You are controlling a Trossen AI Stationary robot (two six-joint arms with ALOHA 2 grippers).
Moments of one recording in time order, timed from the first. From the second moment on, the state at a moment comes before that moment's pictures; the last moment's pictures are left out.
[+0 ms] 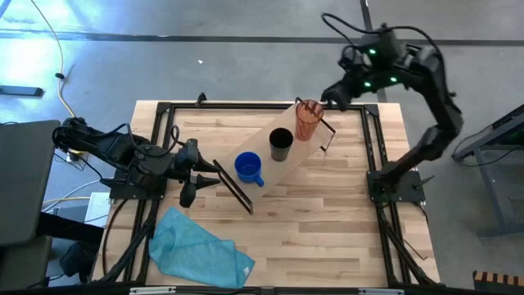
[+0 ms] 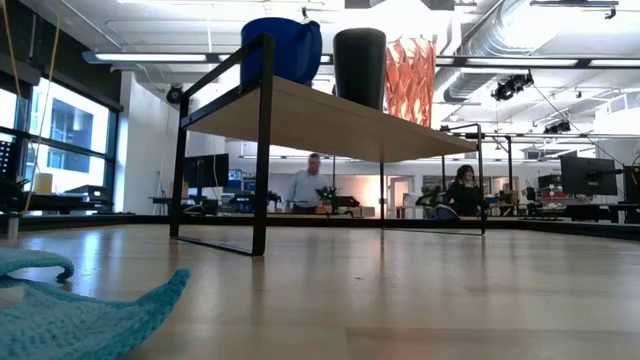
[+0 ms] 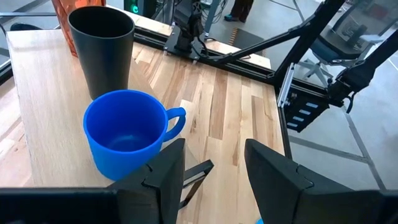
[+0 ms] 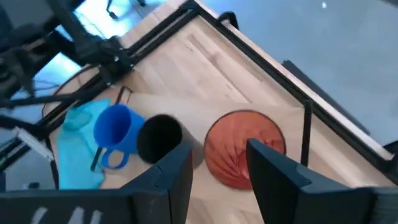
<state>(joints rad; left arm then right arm) -0.28 1.02 1.19 -0.67 -0.35 -0.48 -0.55 1.54 2.30 -1.51 -0.20 0.24</state>
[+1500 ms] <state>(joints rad) -0.29 1.00 1.19 0.13 -0.36 0.17 -0.43 0.56 1.56 -0.78 -0.36 -0.03</state>
